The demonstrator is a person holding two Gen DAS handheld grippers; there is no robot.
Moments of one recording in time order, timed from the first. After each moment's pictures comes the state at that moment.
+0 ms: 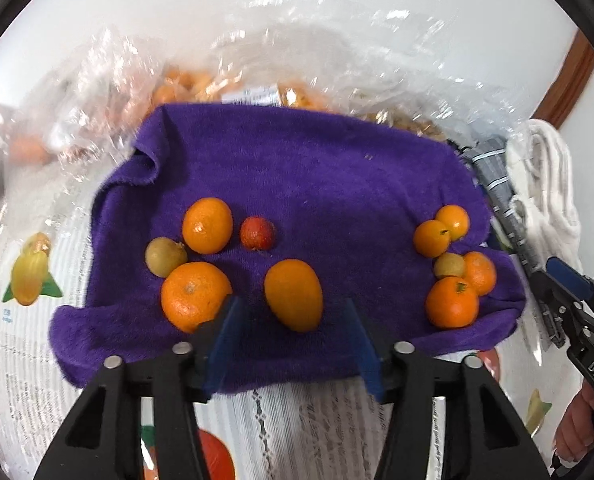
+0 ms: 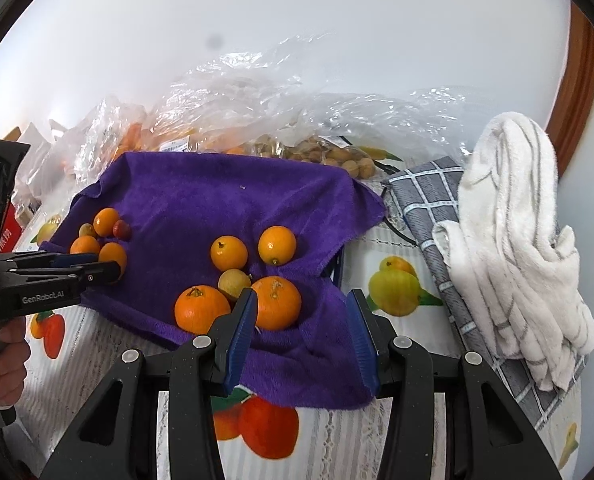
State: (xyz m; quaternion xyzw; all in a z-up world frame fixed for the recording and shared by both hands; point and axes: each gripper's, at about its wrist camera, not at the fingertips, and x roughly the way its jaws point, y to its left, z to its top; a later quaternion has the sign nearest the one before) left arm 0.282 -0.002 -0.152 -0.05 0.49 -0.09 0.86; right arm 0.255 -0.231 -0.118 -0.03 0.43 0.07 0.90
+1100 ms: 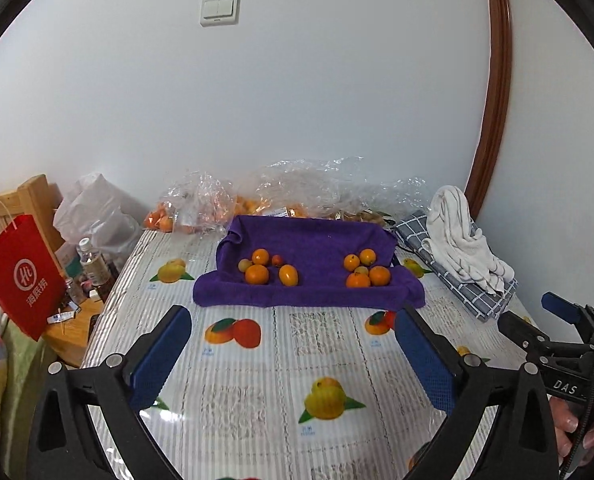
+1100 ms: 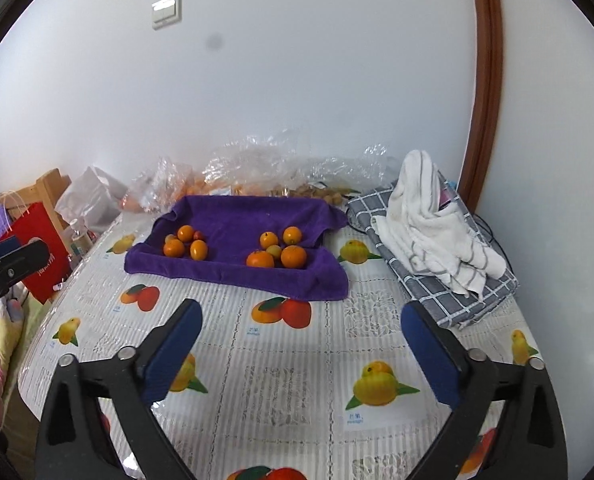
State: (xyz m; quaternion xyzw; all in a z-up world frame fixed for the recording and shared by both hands) left arm 0.022 0.002 0.006 -0.02 0.30 -0.03 0.95; right arm 0.034 -0.253 -0.014 0.02 0.33 0.05 0.94
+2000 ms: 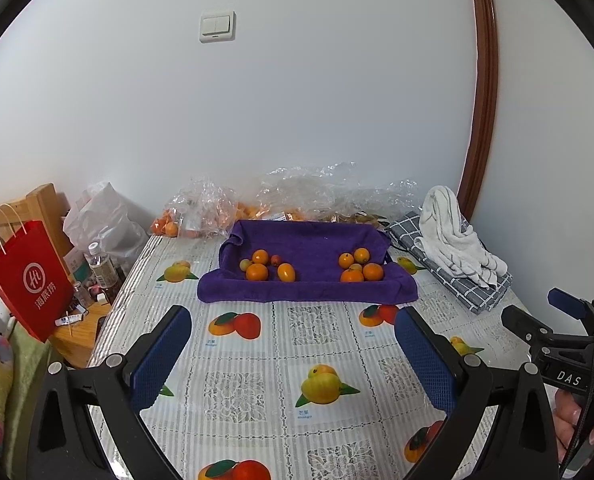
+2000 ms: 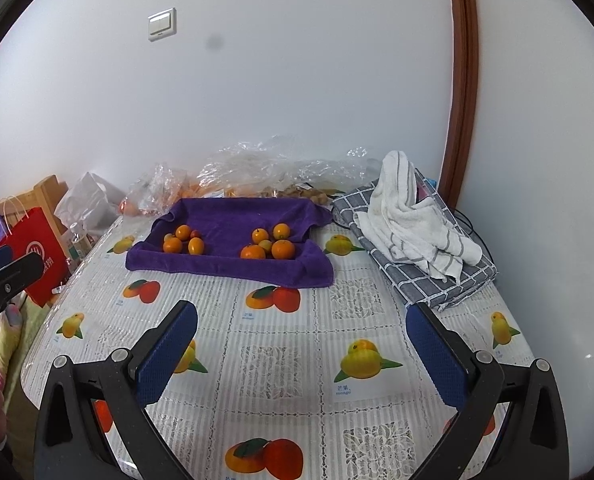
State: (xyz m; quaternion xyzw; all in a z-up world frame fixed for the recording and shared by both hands) left arm -0.013 -0.008 0.009 -0.01 0.28 -0.02 0.96; right arm 0.002 -0.264 -0.008 0.02 0.32 0.03 0.95
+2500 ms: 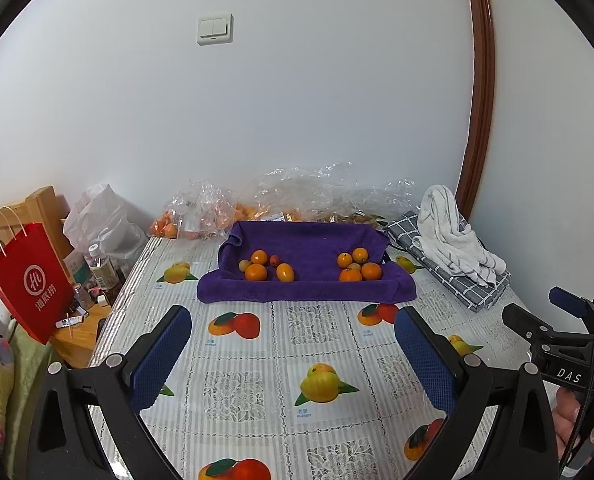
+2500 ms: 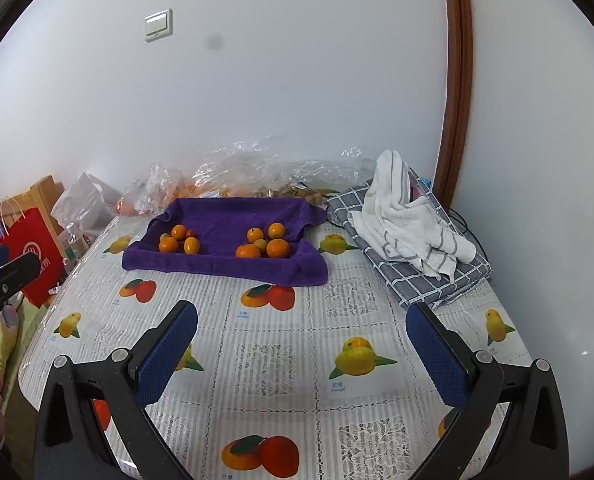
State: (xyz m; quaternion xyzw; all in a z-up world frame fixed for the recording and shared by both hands) left arm -0.016 -0.014 0.009 -0.01 0.28 -0.02 0.96; right arm 0.000 -0.270 -0.008 0.02 0.32 0.03 0.95
